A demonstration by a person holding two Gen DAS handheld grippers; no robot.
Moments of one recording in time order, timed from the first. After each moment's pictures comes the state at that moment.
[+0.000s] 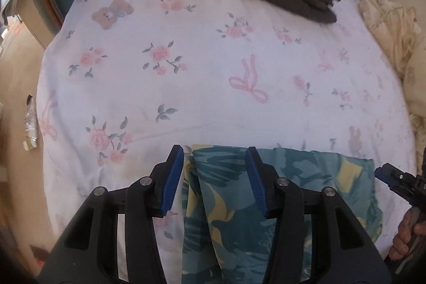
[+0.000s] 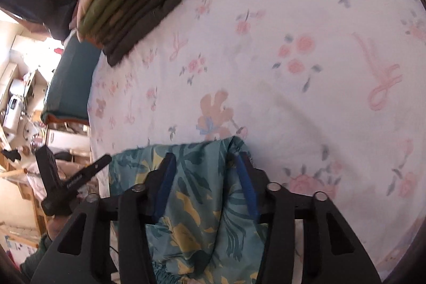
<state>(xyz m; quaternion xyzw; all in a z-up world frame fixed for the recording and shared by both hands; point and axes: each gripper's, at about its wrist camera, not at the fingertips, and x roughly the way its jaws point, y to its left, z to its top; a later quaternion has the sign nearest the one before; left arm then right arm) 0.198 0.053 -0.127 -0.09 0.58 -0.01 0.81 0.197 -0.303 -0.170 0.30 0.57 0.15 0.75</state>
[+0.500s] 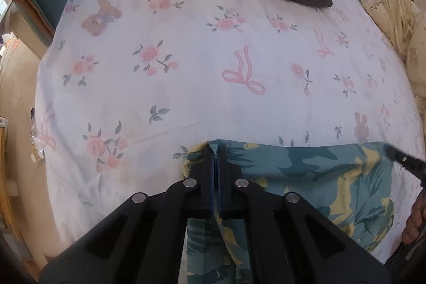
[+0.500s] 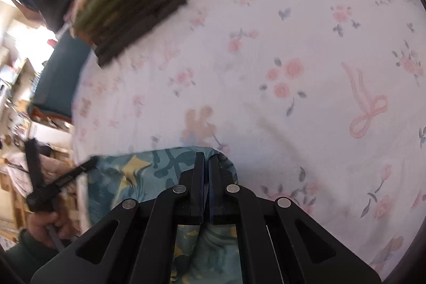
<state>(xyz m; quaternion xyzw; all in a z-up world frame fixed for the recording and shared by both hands) 0.192 0.043 -0.127 -0.05 0.58 -0.02 0.81 0.202 -0.305 -0.164 0.23 0.57 0.12 0.78</state>
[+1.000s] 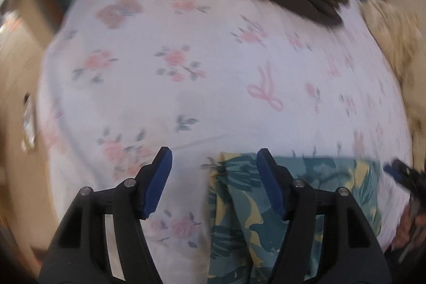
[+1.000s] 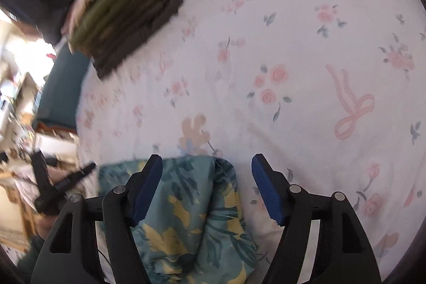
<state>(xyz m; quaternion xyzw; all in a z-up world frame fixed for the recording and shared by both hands) 0.210 0.074 -0.129 -0.08 0.60 -0.04 0.80 0.207 -0.322 -0.156 0.27 0.57 0.11 0.77</state>
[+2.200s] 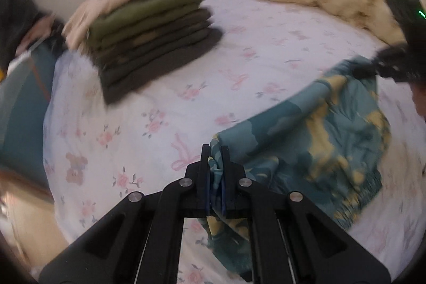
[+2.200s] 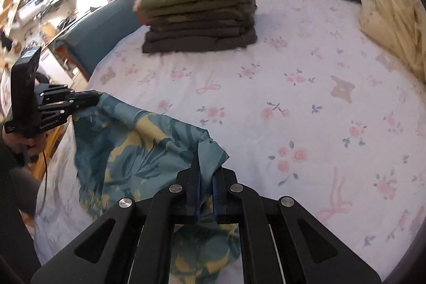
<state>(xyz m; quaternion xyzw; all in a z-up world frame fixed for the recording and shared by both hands) 0.178 -0.028 -0.063 0.19 0.39 -0.25 0.86 0.189 -0.294 -0.102 0.03 0.45 0.23 0.86</state>
